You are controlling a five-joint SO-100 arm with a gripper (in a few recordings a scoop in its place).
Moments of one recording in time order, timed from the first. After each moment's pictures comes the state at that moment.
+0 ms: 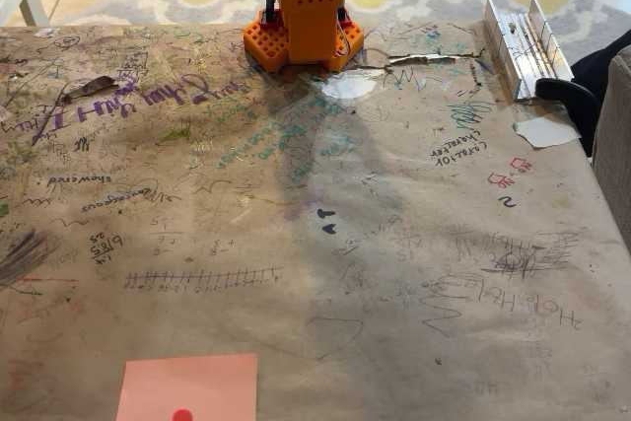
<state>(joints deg) -12.4 195.7 44.9 99.9 -37.6</state>
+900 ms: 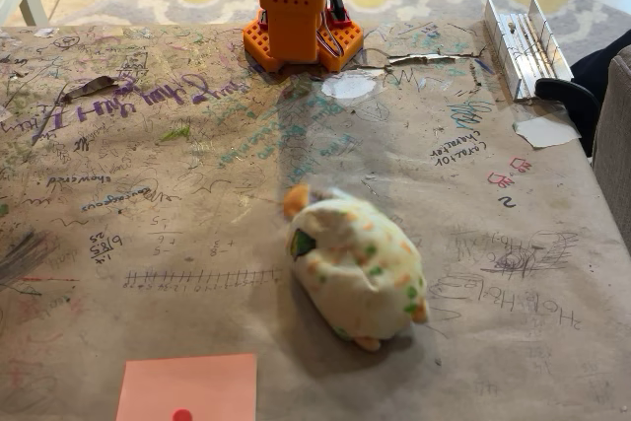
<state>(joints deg) 10.4 191.9 177.8 7.3 -77.8</state>
